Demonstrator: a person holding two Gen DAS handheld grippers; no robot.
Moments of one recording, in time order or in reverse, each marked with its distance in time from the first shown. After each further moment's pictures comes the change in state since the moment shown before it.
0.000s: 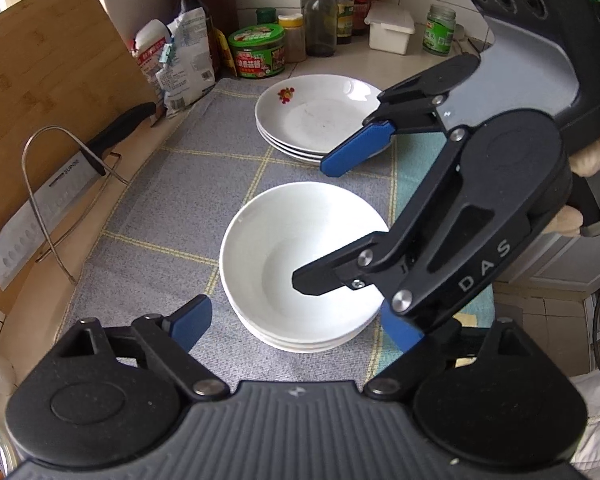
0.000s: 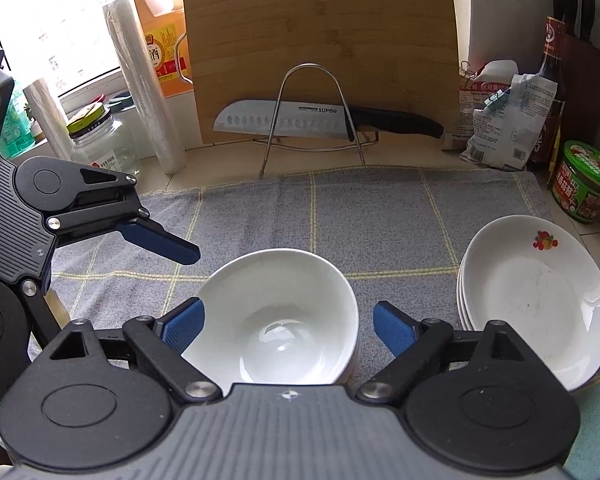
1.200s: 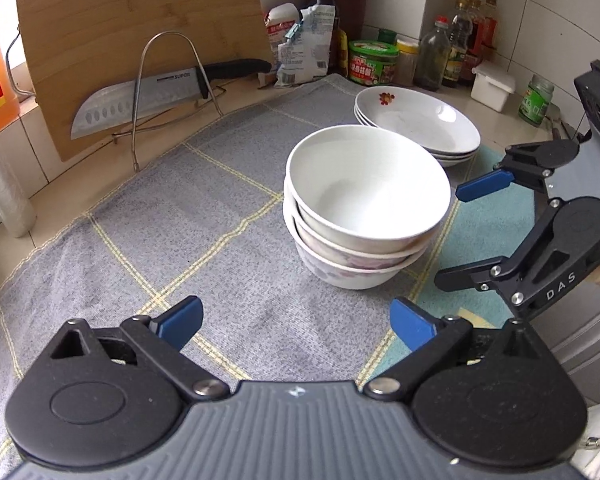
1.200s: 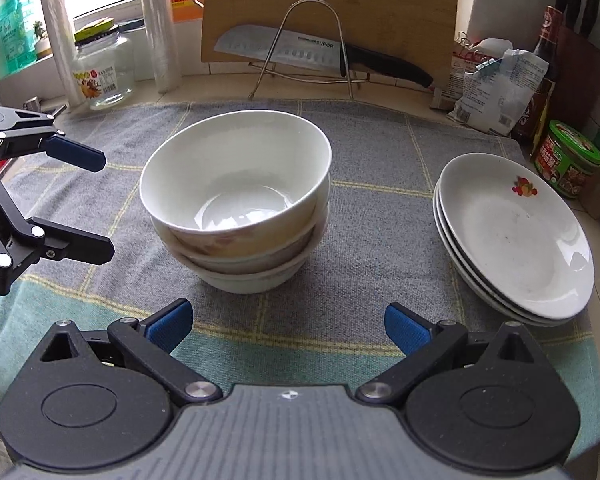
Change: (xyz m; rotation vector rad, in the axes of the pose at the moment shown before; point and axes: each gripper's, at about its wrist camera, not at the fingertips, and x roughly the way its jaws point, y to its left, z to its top) left arm 0.006 -0.010 -0.080 -0.358 -0.106 0.178; right arm 0.003 -0.009 -0.073 -0.158 0.081 -0.071
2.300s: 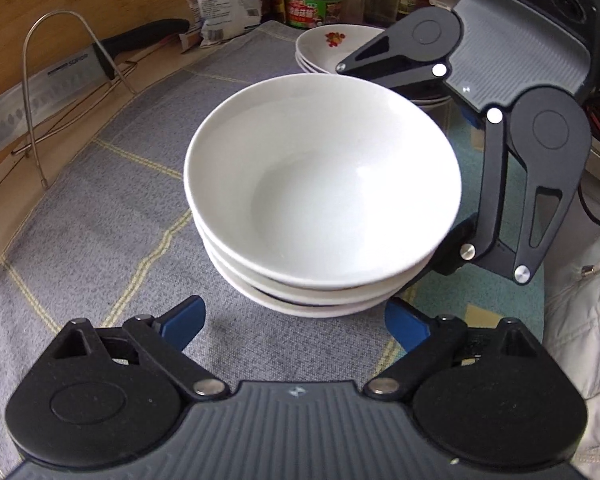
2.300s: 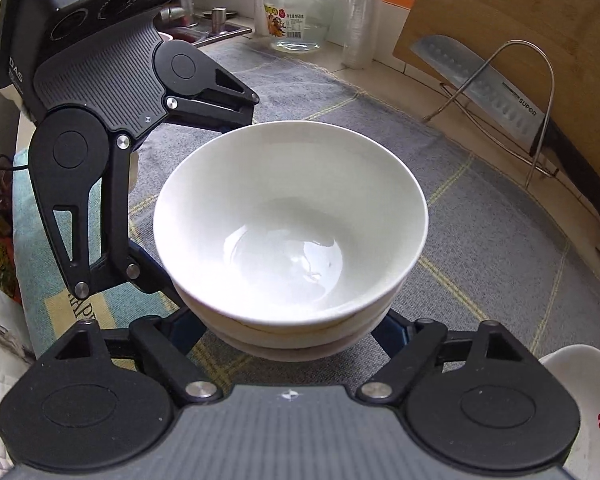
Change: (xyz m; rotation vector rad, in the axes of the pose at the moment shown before) left arm 0.070 -0.022 0.016 0.178 0.130 -0.121; right arm 0.048 -0.021 0.053 -0.597 0.052 0.427
